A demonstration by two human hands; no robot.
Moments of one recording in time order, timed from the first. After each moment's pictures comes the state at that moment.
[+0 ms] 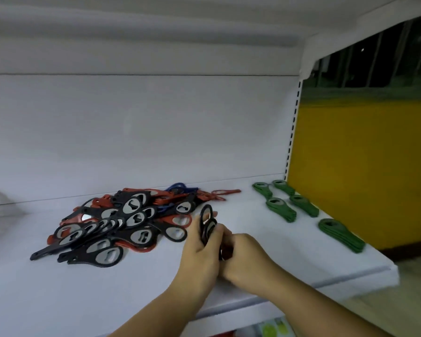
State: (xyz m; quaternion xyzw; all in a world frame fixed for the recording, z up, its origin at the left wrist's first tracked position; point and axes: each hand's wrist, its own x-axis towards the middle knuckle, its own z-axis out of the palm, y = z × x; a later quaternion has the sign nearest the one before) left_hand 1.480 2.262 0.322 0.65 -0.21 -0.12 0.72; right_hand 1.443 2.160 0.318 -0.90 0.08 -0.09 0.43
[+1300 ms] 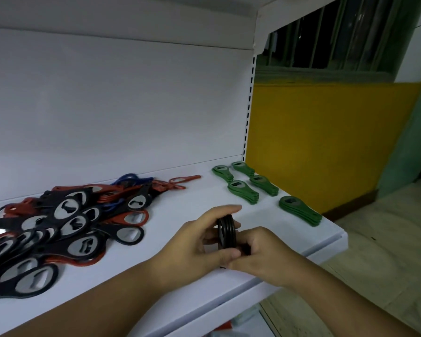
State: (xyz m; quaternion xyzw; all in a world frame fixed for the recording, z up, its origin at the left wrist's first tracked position) left_hand 1.519 2.229 0.303 0.58 -0.58 -0.20 0.54; right_hand 1.405 2.096 0.294 -0.86 0.10 -0.11 0.49
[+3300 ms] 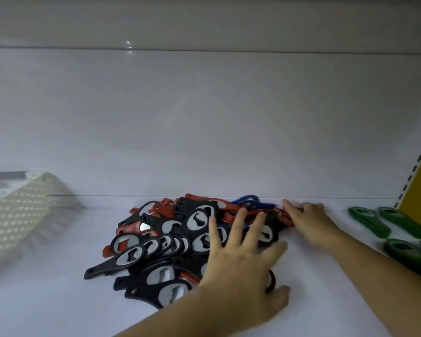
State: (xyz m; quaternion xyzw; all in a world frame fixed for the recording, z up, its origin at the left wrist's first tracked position) left_hand 1.623 2.299 0.284 0.90 -0.41 0.15 0.05; right_hand 1.653 2.083 0.305 -0.92 0.29 -0.07 0.25
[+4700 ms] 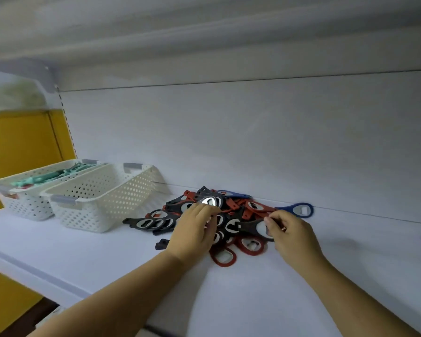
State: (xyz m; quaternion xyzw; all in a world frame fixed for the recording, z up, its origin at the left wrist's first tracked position) left_hand 1.643 2.438 0.300 0.85 -0.26 0.38 0.26; right_hand 1.618 2.222 0.310 -0.88 -0.04 -0.22 0.42
